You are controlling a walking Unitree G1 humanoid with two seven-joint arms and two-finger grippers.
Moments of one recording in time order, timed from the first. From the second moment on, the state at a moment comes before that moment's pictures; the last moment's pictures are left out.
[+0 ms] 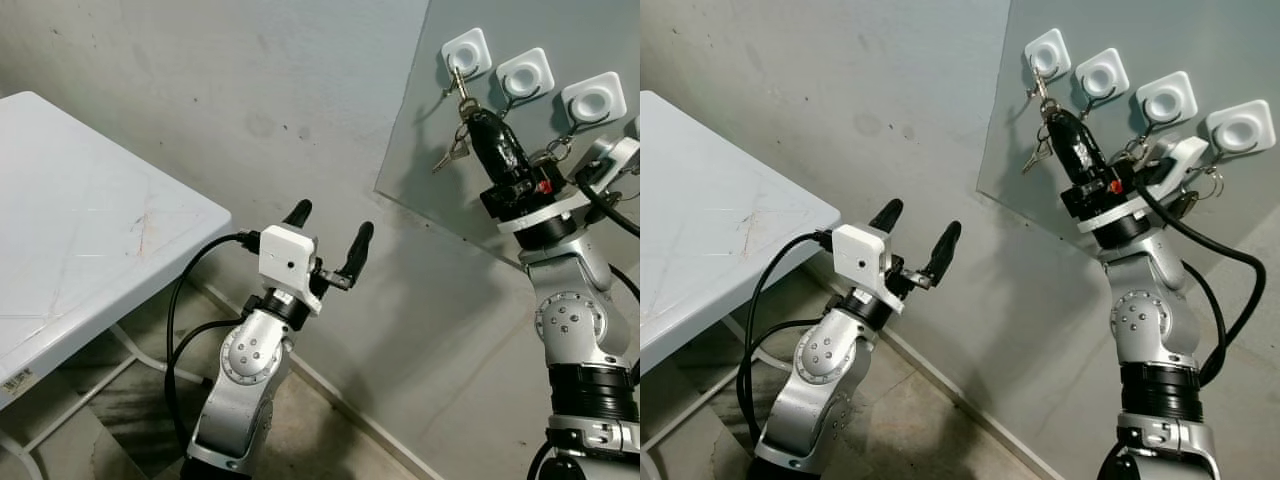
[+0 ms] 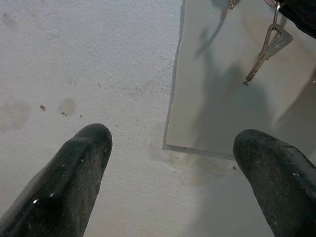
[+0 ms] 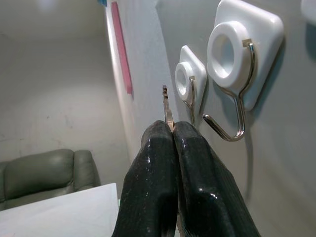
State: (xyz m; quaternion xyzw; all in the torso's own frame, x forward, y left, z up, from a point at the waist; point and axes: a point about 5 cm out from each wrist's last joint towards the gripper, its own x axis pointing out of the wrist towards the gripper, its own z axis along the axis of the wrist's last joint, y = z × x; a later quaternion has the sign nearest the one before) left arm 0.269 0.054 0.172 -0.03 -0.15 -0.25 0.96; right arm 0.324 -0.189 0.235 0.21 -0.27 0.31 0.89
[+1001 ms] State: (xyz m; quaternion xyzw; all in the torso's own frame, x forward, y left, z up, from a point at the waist) left arm 0.267 0.048 0.174 -0.03 -0.16 -0.27 0.95; right arm 0.300 -0.181 0.236 0.28 -0.29 0.28 0.87
